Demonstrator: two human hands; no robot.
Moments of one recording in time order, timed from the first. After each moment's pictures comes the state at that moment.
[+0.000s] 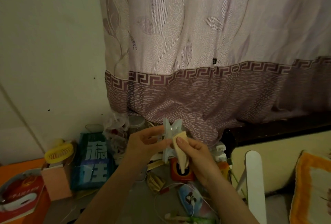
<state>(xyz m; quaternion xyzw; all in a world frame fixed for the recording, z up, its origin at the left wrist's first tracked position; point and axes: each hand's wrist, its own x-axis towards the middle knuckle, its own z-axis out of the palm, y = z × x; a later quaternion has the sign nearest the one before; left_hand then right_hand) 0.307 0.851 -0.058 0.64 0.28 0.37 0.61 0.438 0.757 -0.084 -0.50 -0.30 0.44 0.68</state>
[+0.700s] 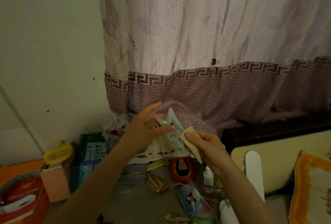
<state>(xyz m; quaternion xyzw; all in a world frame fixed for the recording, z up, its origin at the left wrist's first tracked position) 0.311 0.868 -0.016 0.74 0.23 0.32 0.54 0.467 0.750 -0.065 -0.52 -0.36 0.40 0.66</state>
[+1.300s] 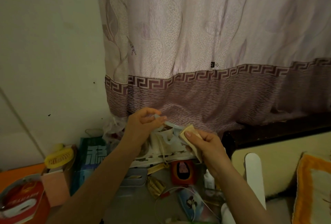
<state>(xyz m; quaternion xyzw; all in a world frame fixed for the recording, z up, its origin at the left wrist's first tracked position) 0.320 0.871 -0.012 0.67 0.27 0.40 0.56 0.465 0.752 -0.066 -0.51 -0.33 0.37 0.71</state>
